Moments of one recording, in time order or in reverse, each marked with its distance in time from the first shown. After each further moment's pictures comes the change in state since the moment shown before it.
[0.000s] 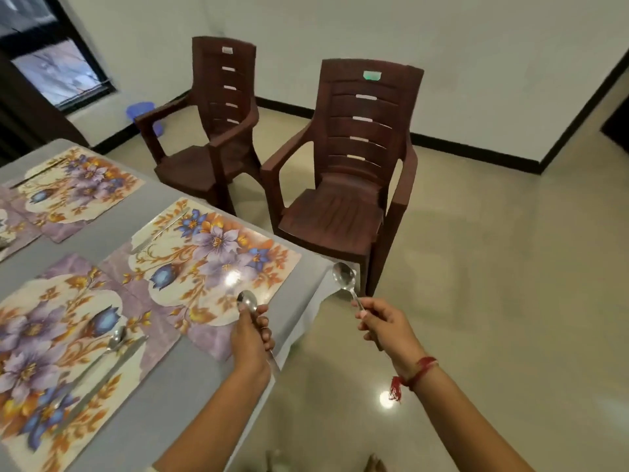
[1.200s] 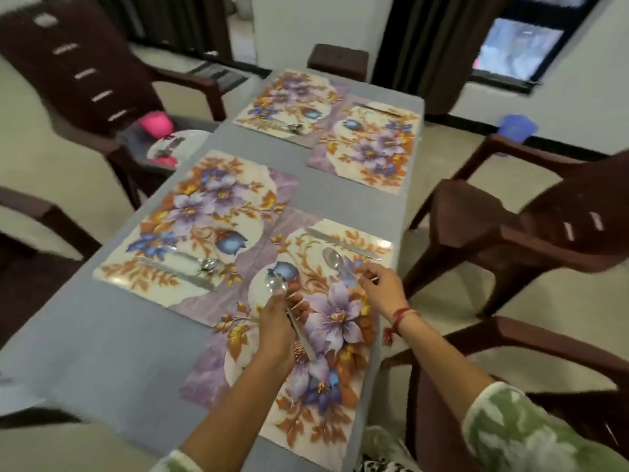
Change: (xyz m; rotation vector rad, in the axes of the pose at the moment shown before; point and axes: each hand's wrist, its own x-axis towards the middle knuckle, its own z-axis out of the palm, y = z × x) left_hand 0.202 0.113 0.044 -0.951 0.748 0.344; right_hand 0.374 -0.121 0.342 -0.866 -1.132 -0.497
